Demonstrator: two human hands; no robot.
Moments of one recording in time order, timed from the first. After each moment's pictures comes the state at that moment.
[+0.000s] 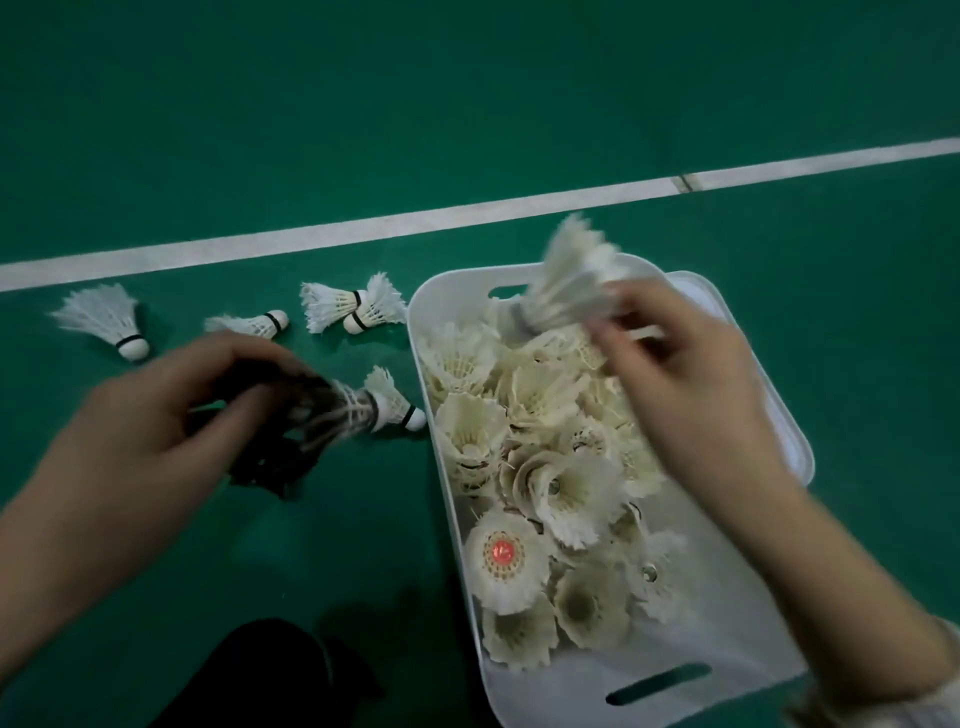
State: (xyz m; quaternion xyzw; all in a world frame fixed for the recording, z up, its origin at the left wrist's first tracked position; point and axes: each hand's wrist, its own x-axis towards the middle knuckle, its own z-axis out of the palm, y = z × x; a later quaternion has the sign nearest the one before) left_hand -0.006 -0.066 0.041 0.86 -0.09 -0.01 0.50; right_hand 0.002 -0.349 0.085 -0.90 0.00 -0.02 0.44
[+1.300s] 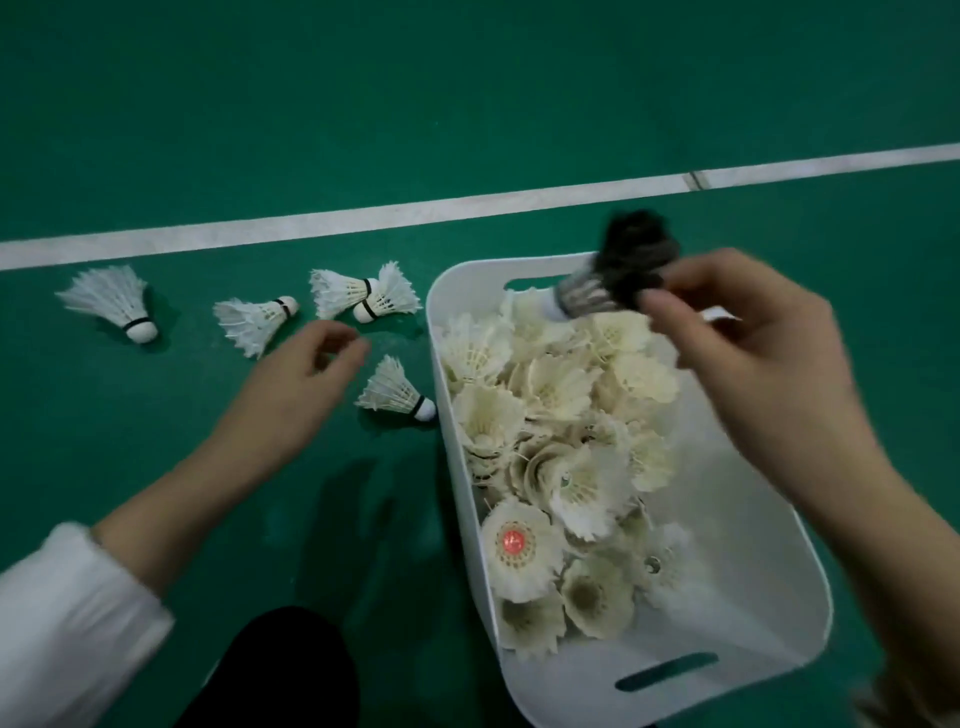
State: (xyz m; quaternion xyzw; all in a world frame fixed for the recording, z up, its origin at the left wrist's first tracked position) left_hand 0.038 -0.091 -0.031 0.86 0.05 -0.11 0.50; right_hand 0.004 -0.365 0.096 -0.91 -0.02 -0.06 0.42
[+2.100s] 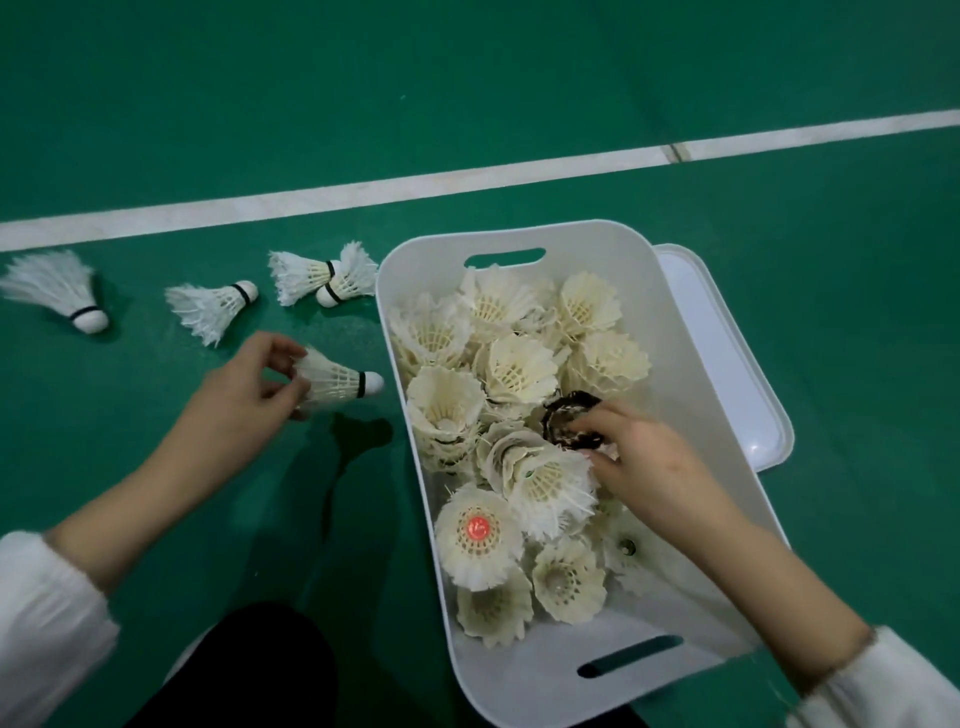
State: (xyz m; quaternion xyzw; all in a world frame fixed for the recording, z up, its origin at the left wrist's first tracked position) left_hand 0.028 -0.080 -0.072 0.88 0.02 -0.10 0.47; right_hand -0.031 -0.405 -0.005 -0.97 -0.01 0.21 0.15
